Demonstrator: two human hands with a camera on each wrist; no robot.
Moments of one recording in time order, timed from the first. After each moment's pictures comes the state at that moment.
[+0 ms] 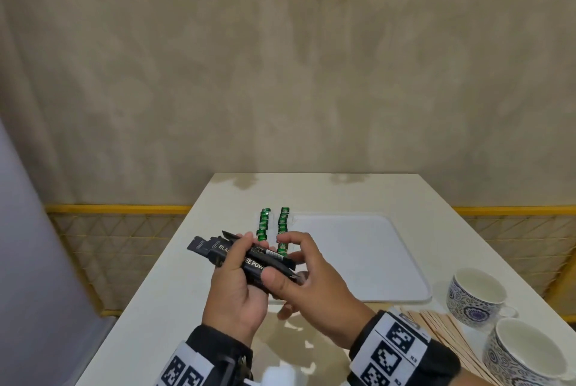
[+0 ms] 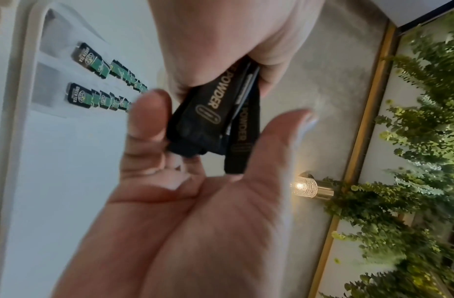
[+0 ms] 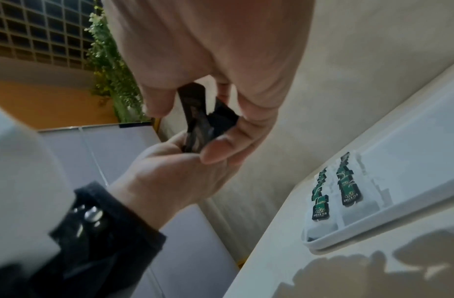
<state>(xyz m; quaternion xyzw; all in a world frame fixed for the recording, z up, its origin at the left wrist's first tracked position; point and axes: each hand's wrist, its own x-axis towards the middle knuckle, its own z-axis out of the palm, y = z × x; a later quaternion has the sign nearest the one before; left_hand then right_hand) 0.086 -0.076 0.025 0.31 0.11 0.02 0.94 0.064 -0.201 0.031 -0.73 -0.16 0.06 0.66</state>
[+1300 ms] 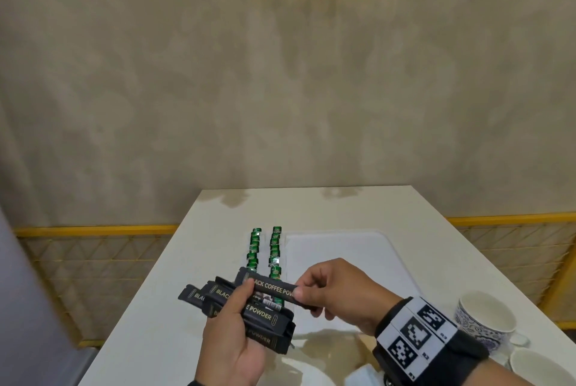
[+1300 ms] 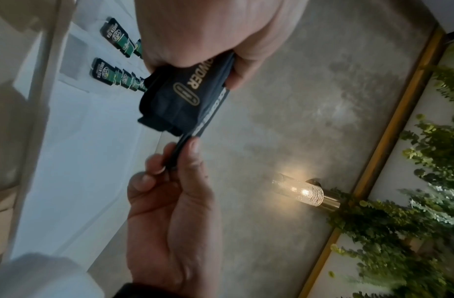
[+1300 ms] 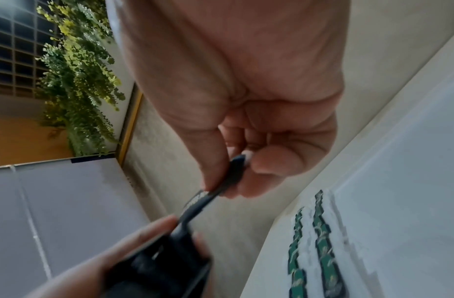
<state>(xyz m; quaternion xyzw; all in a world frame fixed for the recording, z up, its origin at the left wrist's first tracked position) 0.098 -0.079 0.009 0.30 0.24 -0.01 0.92 0.123 -0.243 0.041 -0.84 -0.06 0.16 0.52</state>
